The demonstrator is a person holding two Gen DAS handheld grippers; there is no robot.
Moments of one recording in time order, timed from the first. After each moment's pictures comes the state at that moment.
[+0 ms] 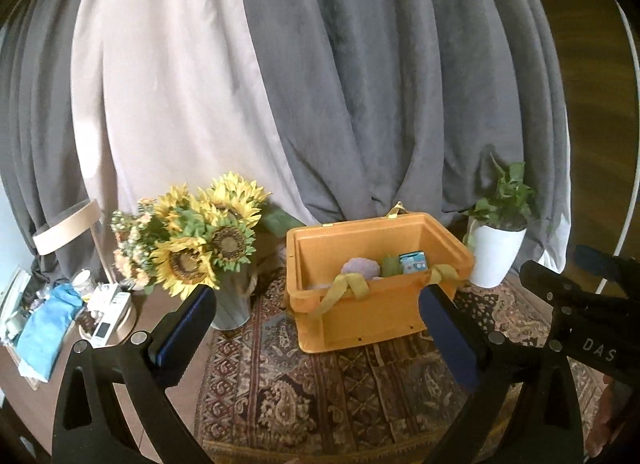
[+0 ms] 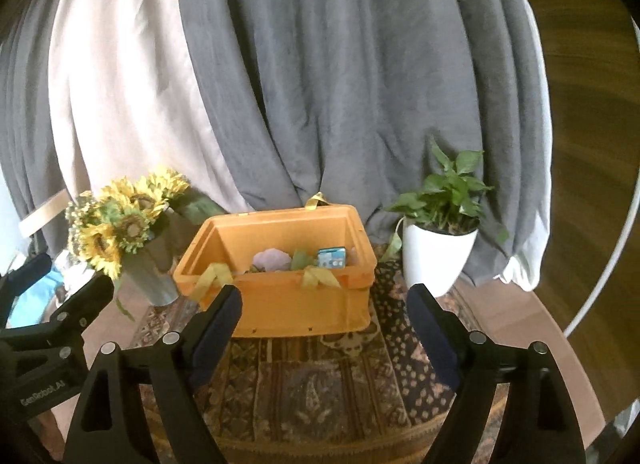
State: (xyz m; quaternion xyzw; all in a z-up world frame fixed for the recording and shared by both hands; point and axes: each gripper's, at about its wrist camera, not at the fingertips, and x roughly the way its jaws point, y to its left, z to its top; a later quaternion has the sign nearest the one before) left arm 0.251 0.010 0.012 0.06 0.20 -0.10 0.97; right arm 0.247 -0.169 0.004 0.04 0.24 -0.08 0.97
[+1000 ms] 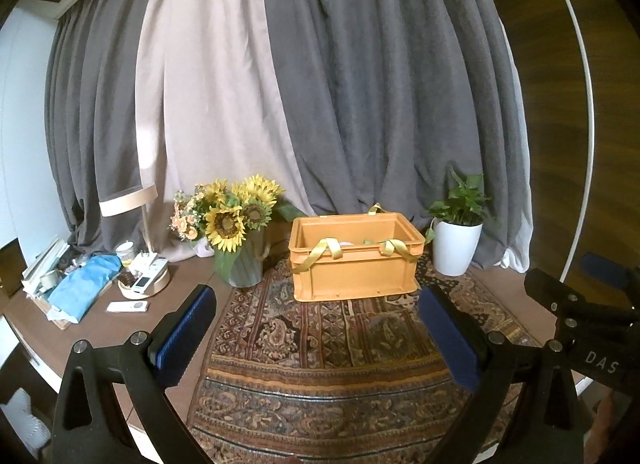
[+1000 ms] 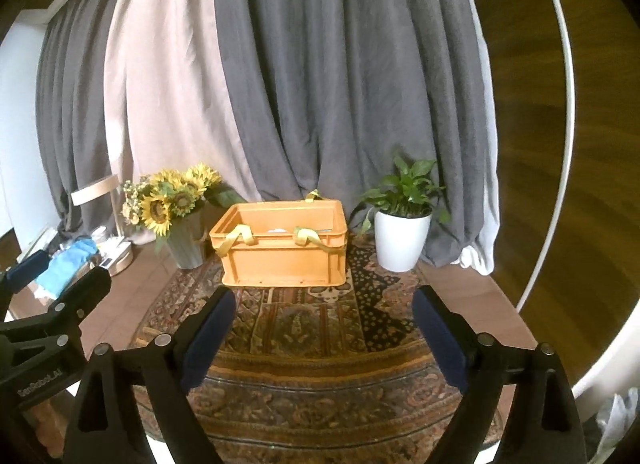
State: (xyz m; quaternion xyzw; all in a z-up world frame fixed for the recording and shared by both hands) left arm 0.050 0.002 0.018 0.04 0.17 -0.06 0.98; right arm 0.050 -0.172 0.018 0.02 0.20 -0.06 0.98
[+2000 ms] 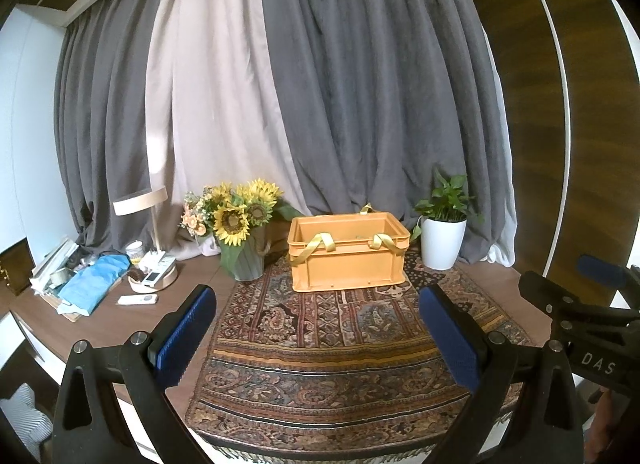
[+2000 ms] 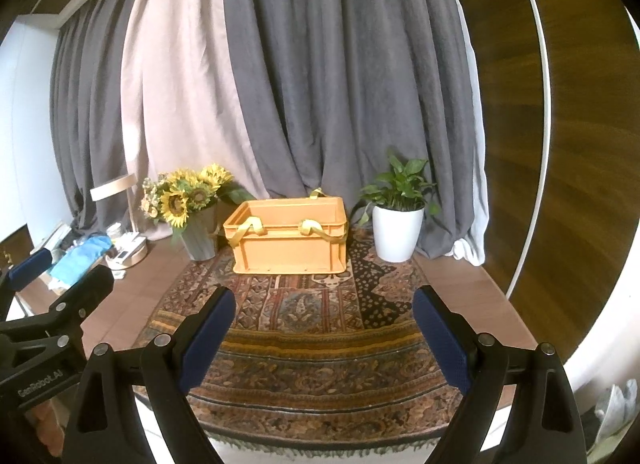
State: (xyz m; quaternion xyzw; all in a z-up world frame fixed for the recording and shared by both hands) left arm -0.009 -0.002 0.021 0.04 0.15 -0.06 0.99; right arm -0.020 -0.176 0.018 0.02 0.19 -0.05 0.98
